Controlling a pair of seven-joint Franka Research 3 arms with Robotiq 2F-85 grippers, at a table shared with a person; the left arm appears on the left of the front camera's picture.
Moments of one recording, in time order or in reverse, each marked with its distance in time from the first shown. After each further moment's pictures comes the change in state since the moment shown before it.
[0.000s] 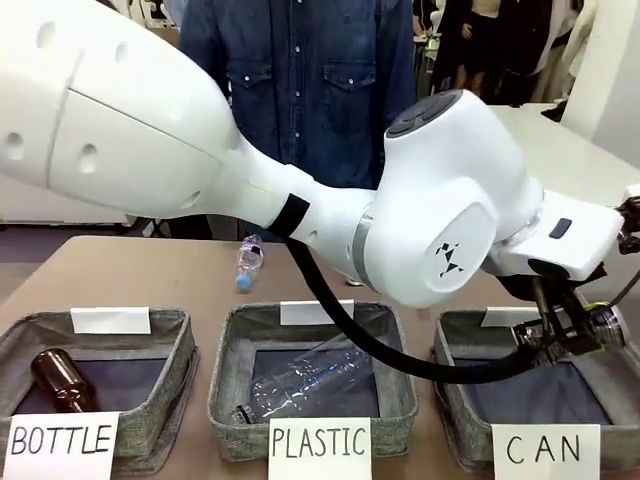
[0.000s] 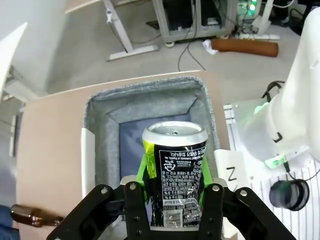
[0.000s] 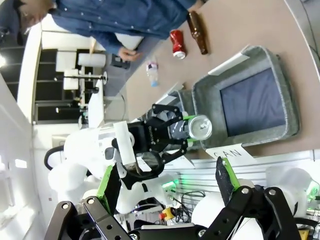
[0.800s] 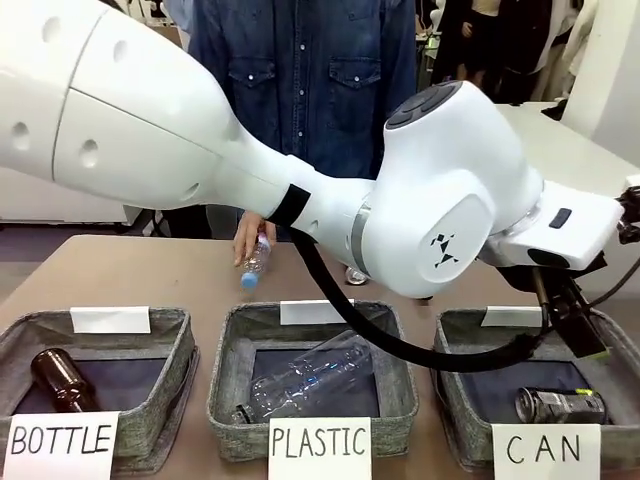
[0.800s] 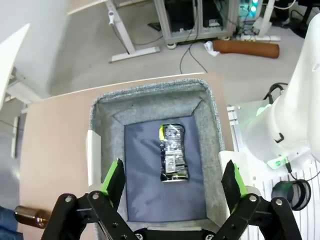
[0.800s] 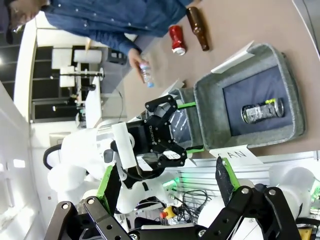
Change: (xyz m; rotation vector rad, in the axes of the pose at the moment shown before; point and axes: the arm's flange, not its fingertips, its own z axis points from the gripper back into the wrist) left arm 0.003 0.007 0.005 0.004 -0.008 -0.003; right arm 0.007 0.015 -0.017 -0.019 0.018 -0.007
